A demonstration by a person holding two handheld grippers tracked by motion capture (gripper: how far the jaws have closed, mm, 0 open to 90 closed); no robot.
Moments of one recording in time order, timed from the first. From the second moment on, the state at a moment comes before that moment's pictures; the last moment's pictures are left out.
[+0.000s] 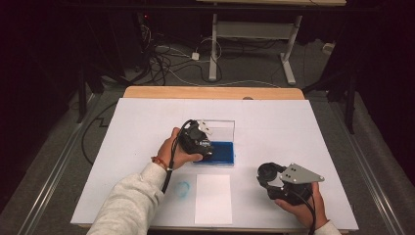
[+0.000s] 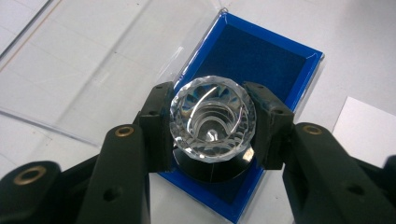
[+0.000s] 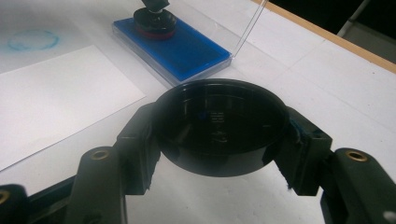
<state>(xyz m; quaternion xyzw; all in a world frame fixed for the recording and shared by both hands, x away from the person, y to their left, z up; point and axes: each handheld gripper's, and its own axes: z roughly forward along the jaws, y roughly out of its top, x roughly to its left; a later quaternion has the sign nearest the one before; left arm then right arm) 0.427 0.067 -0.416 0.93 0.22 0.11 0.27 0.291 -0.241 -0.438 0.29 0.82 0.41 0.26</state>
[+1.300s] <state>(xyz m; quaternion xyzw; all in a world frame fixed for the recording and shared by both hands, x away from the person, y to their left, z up) 0.419 0.061 -0.357 0.92 0.19 0.14 0.30 0.291 -0.243 -0.437 0.29 0.82 0.41 0.27</state>
